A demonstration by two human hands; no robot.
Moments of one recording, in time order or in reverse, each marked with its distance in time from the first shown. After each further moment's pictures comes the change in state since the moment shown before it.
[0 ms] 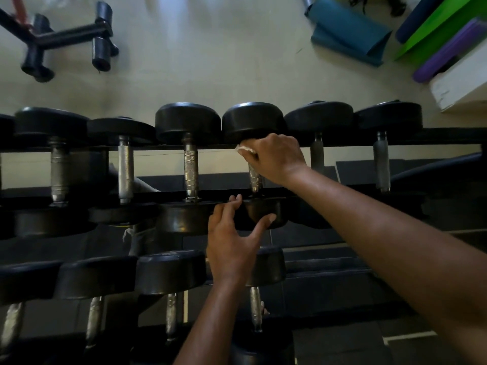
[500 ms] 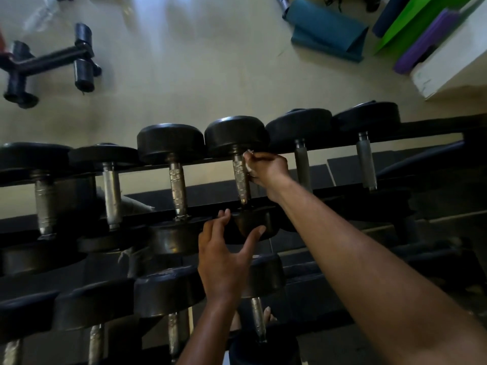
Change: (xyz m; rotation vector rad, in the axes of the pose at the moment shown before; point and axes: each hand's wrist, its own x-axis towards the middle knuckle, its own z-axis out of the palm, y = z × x) left_hand 0.000 -0.004 0.002 0.087 0.009 0.038; right_hand -0.003 0.005 0.025 1.514 0.111 1.158
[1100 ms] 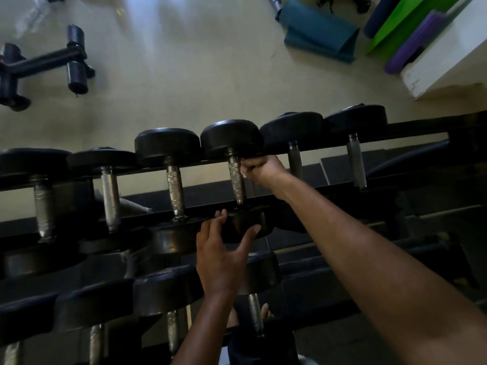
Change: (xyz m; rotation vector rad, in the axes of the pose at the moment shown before) left_hand -0.001 0.001 -0.002 0.002 -0.019 -0.015; right_hand -0.021 -0.020 -0.020 -0.465 -0.171 -0.074
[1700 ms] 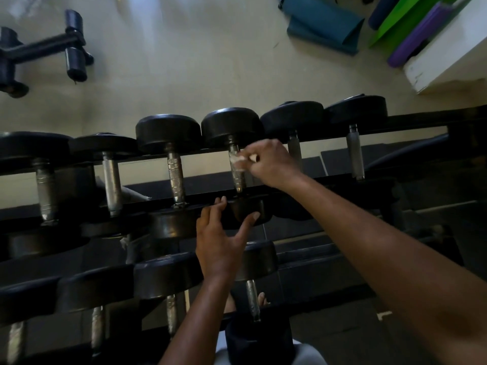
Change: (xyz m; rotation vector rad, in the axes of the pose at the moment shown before) left_hand 0.001 0.003 -0.002 0.024 0.018 0.014; right_hand -0.024 -0.004 -0.011 -0.734 0.048 -0.553
